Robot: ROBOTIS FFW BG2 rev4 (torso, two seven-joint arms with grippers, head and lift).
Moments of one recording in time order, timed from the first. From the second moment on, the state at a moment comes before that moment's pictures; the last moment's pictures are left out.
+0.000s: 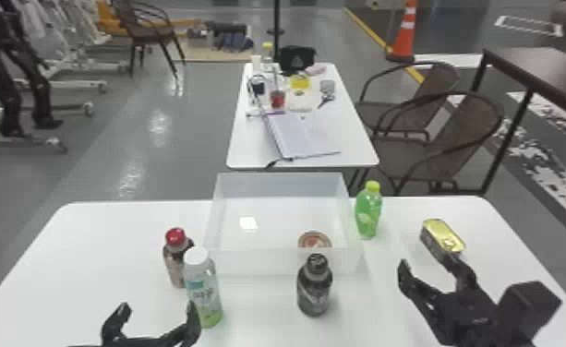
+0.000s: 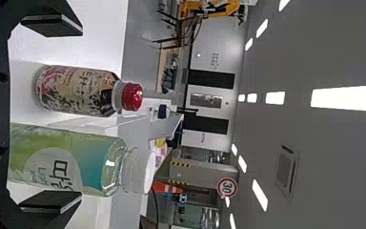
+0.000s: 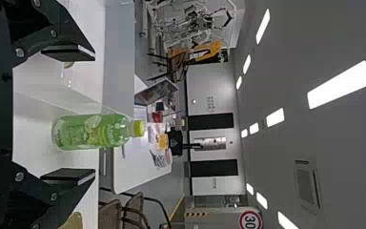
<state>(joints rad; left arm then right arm) 0.41 0.00 -0.01 -1.70 0.10 -0.31 -0.04 0.28 -0.07 -0.04 -1.77 -0.15 -0.08 0.25</state>
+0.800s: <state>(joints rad) 0.42 0.00 0.01 -1.72 0.02 -0.33 -0.03 0.52 0.00 -0.09 -1.88 -0.01 -0.19 0.18</state>
